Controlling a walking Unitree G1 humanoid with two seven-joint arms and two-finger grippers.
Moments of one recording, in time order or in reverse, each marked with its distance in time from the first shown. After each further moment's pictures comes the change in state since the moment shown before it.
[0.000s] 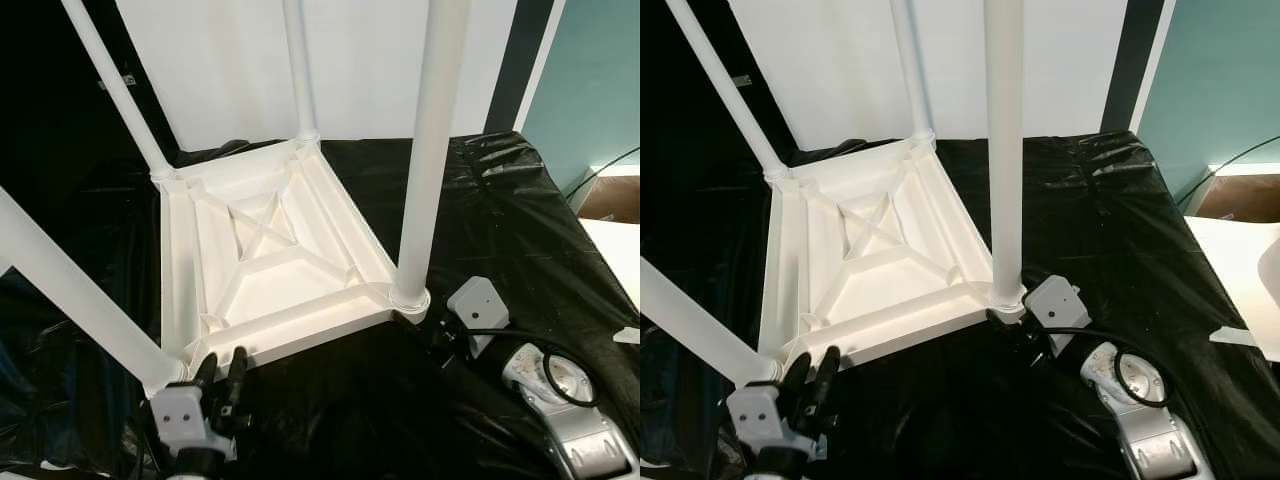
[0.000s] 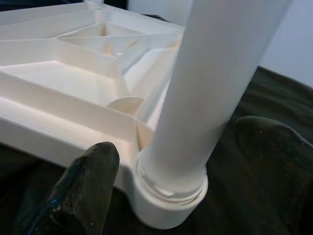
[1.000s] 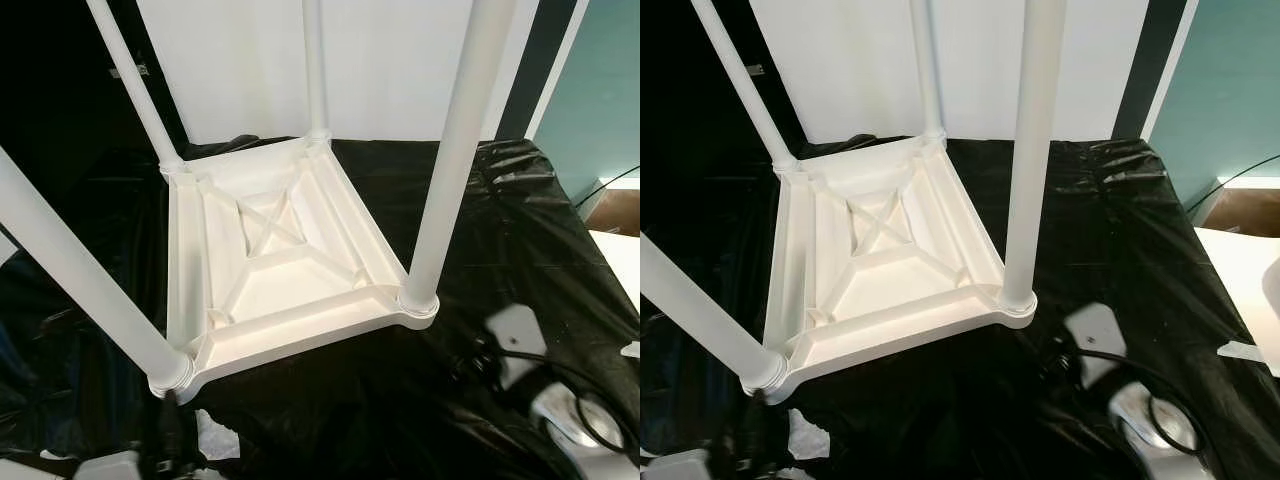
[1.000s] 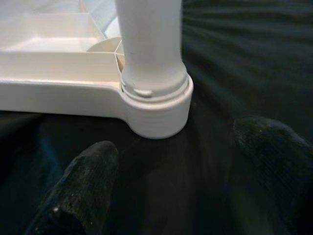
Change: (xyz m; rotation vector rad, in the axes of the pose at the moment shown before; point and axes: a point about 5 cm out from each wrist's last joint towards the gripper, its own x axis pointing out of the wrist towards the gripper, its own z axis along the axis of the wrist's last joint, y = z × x) left arm -0.058 0.038 0.030 0.221 -0.064 0.263; right arm -0.053 0.001 -0.038 0.326 0.161 -0.023
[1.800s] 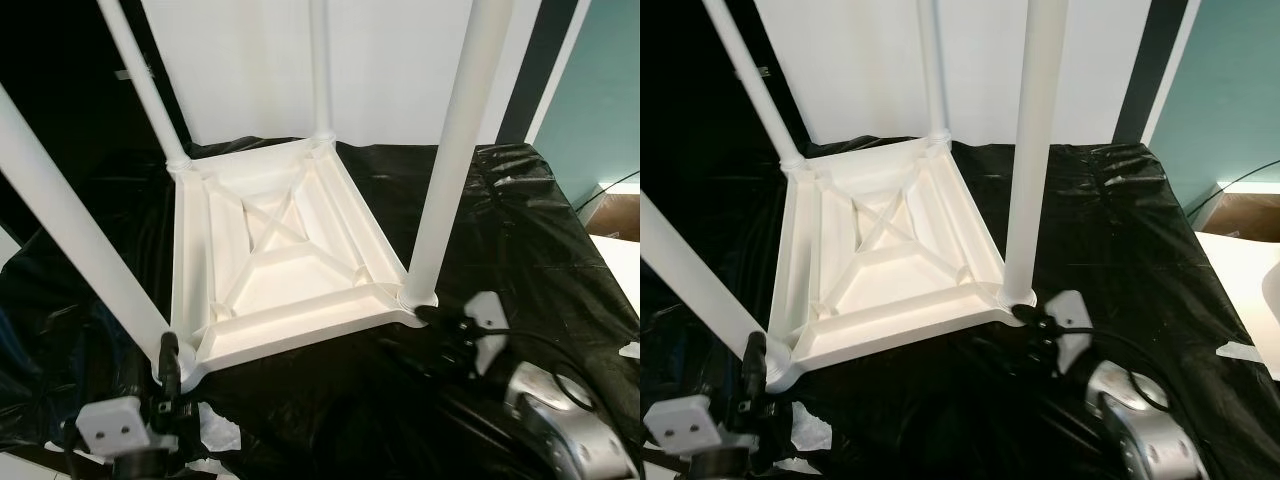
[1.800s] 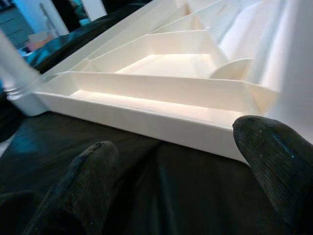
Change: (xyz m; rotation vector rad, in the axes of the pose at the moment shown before) left arm 0.061 -0.017 0.006 -0.016 -0.155 -0.082; right arm 0.048 0.030 0.014 0.124 -0.082 0.387
